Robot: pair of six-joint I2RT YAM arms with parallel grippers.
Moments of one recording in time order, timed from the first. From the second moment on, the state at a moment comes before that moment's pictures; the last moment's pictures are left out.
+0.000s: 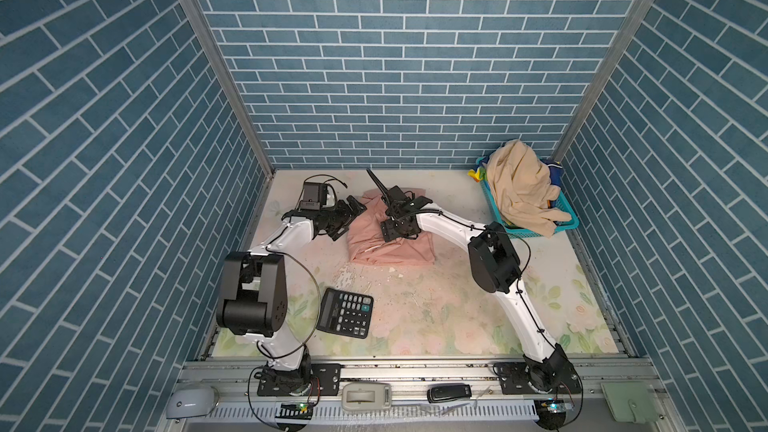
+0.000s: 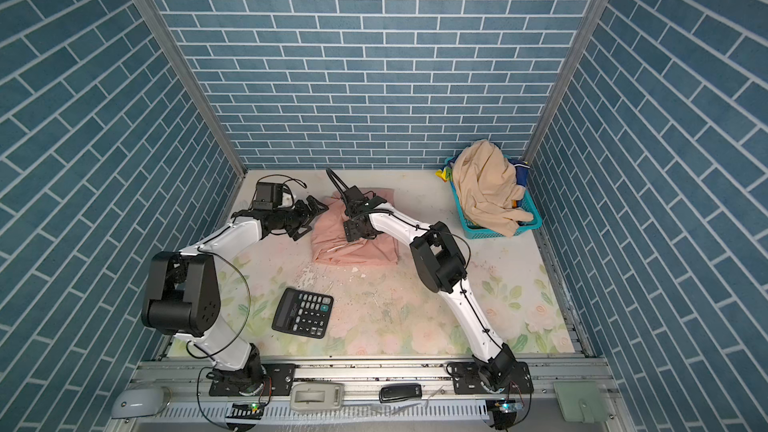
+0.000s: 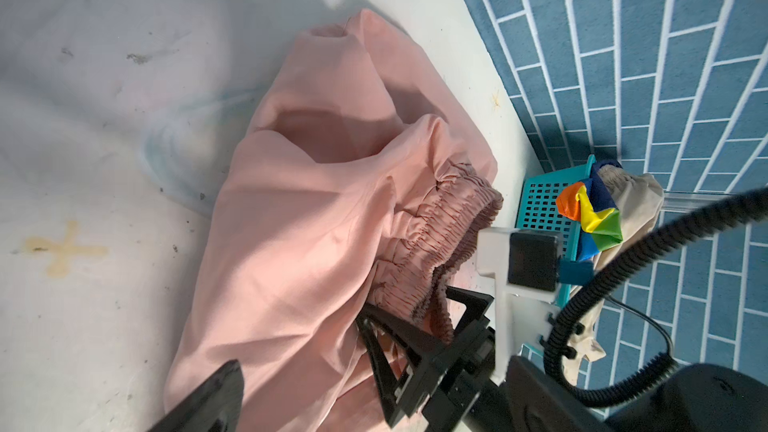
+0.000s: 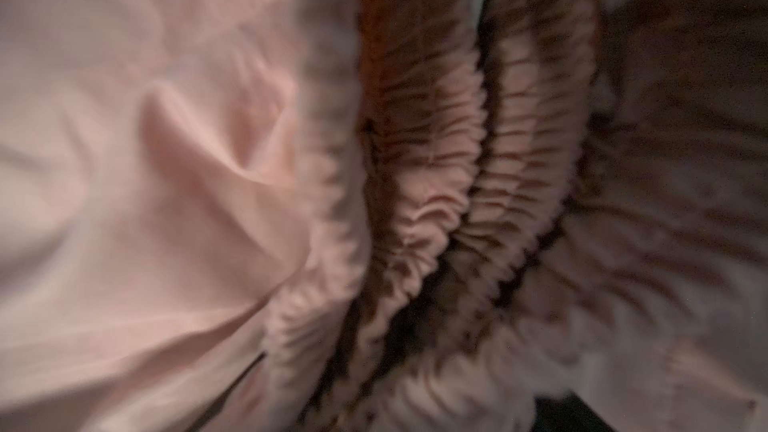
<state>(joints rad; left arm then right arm) -0.09 1.67 1.11 -0.27 0.50 -0.82 0.80 2.42 2.06 -0.79 0.09 0.36</state>
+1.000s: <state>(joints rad) -0.21 1.84 1.27 -0.22 0.51 -0.86 0.59 2.12 1.64 -0.45 -0.23 0.43</state>
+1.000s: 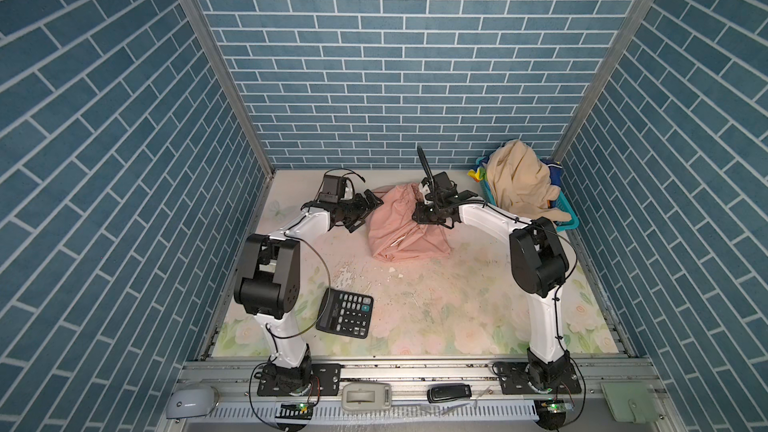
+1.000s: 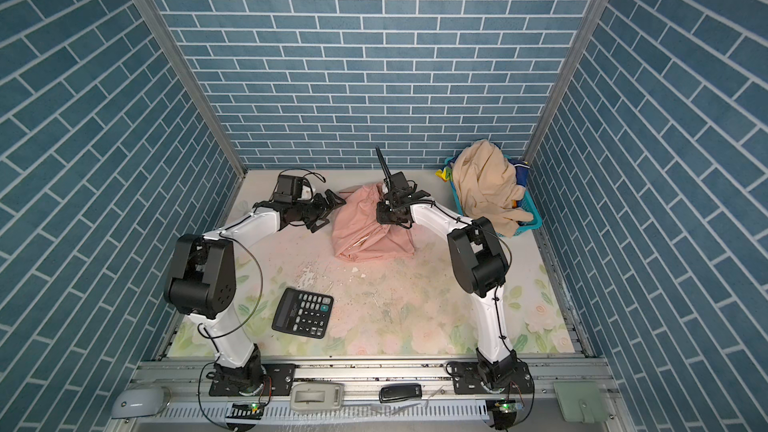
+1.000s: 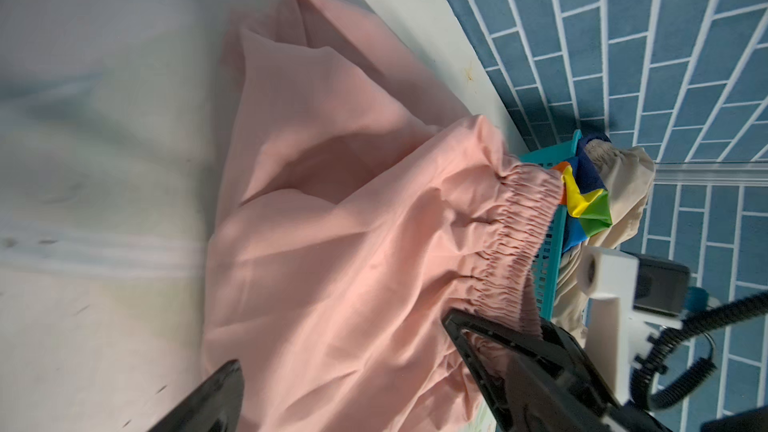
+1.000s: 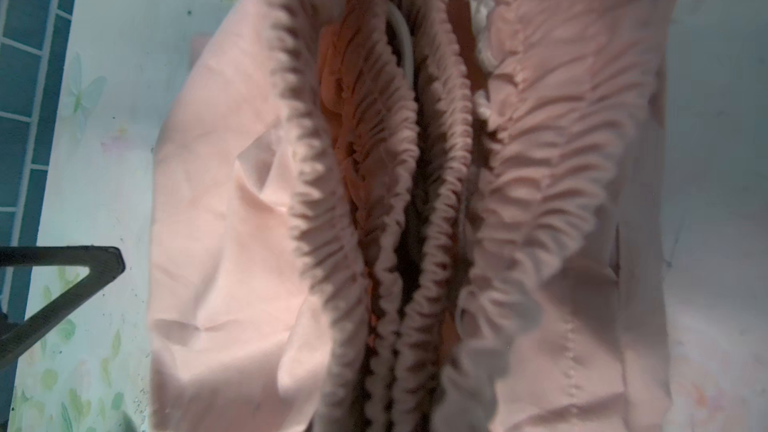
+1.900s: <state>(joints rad) -0.29 2.01 1.39 -0.27 0.47 -0.81 0.52 2.15 1.57 -0.40 -0.24 0.37</state>
